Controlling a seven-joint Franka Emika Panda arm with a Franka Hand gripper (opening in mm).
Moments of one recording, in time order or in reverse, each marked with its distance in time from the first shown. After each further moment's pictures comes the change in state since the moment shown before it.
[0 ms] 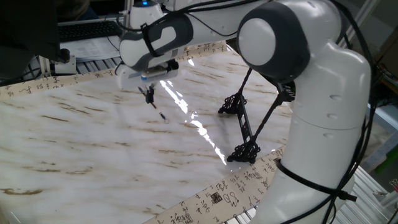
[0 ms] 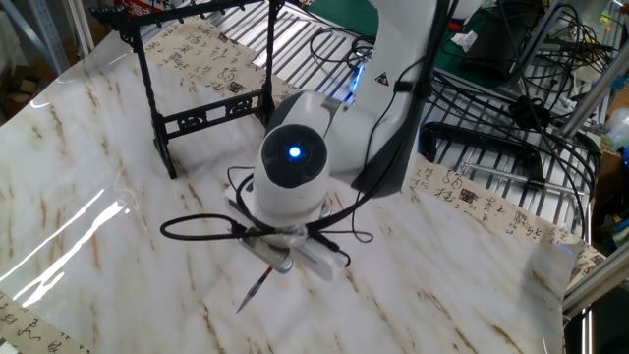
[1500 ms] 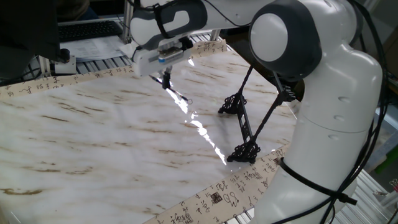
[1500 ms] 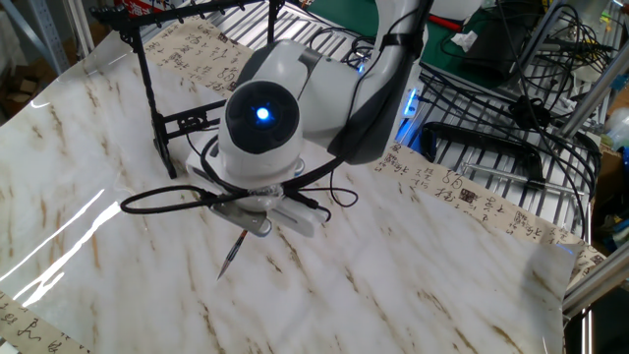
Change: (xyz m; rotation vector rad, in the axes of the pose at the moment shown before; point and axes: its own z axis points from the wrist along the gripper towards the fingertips) arm 0.007 -0.058 -0.049 0.073 0.076 -0.146
